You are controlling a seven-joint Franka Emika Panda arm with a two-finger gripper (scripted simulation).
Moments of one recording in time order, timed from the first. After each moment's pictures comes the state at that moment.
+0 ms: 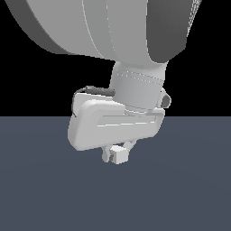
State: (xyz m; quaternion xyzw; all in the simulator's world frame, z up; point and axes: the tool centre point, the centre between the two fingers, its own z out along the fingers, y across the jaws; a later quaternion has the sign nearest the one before) arm -0.058 -0.002 0.019 -0.93 -0.33 -0.17 0.06
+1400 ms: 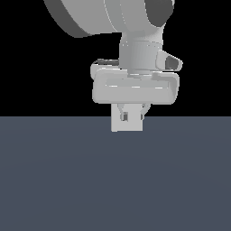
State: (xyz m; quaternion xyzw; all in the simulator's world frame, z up) arm -0.001 -0.043 0.097 -0.98 -0.08 -0.19 0.01
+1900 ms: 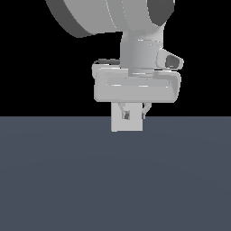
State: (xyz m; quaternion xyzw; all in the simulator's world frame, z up) arm 0.000 -0.047 0.100 -0.98 -0.06 -0.18 0.01
